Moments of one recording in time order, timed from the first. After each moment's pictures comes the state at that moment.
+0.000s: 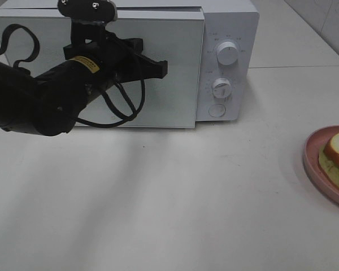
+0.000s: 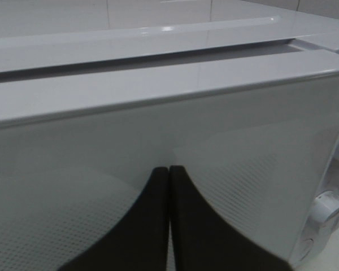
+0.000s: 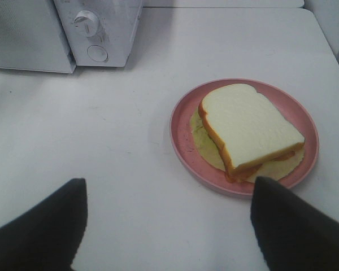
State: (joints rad) left arm -0.68 1.91 -0.95 -0.35 -0.78 0.20; right arm 0.13 0.00 -0.51 -0.05 1.05 0.06
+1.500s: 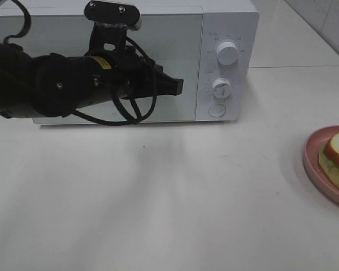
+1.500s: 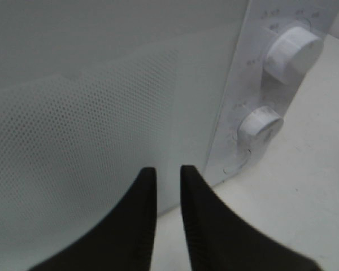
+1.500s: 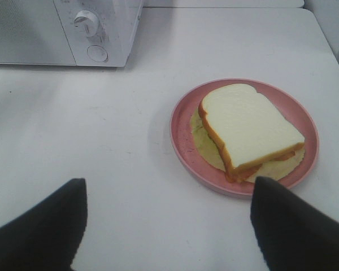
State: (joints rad) left arm -0.74 1.82 -0.99 -0.47 -0.36 0.30; right arm 0.13 0.00 -0.51 -0.05 1.05 0.06
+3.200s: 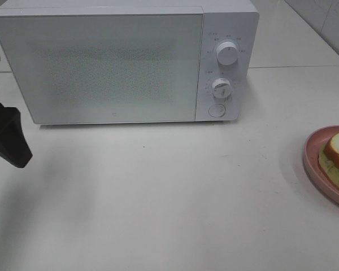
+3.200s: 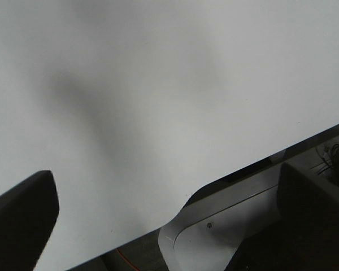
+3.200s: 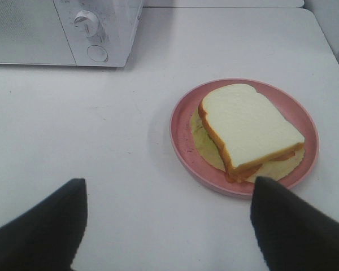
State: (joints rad) left arm -0.18 1.48 -0.98 -0.29 1.08 0.27; right arm 0.13 0.00 -0.51 -0.05 1.05 0.06
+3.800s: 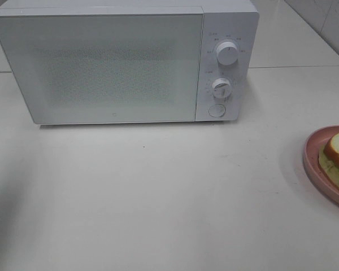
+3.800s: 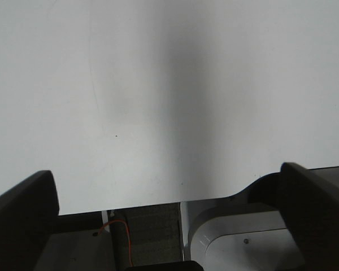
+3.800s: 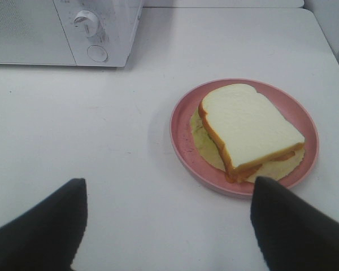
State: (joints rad) left arm -0.02 1.14 -0.89 -0.08 1.15 0.08; right arm 0.13 0.00 -0.51 -0.05 1.05 0.06
